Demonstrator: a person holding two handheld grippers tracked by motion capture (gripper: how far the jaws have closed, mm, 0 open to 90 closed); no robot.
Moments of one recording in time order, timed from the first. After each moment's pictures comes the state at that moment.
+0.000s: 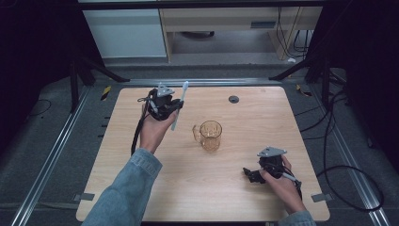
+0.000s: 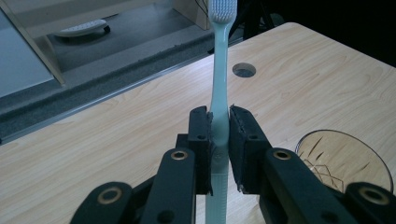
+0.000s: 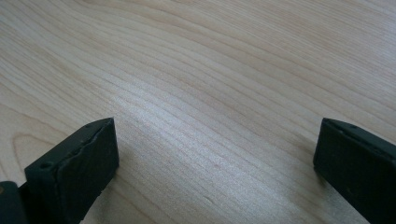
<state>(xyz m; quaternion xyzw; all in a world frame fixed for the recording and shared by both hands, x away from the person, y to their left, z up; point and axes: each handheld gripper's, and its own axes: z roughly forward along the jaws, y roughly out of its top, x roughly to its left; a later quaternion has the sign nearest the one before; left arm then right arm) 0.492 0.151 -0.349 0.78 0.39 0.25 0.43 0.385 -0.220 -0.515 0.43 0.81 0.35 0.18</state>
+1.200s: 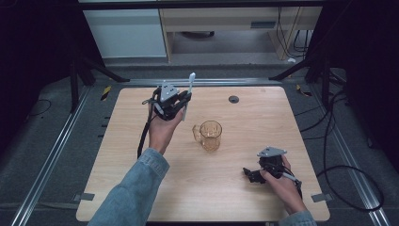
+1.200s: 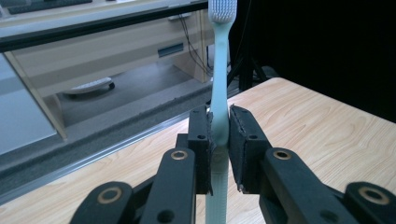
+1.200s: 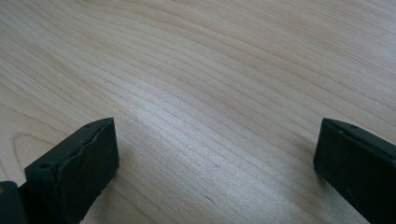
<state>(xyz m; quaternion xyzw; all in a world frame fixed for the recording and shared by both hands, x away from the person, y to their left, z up) 0.481 0.130 -0.341 0.73 0.34 0.30 0.52 0.385 -0.220 -0.515 0.43 0.81 0.35 0.19</state>
